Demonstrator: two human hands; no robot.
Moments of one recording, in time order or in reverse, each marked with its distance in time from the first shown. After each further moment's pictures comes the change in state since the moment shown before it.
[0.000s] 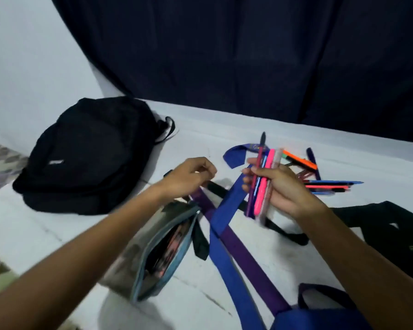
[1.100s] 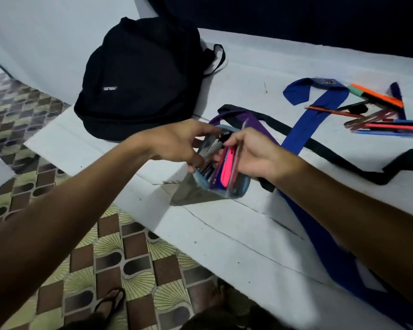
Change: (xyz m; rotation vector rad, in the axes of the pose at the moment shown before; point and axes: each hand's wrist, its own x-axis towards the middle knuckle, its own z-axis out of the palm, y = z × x) left_hand -0.109 -0.065 -0.100 0.238 -0.318 -0.115; right_hand -0.003 0.126 0.154 0.065 -0.077 0.435
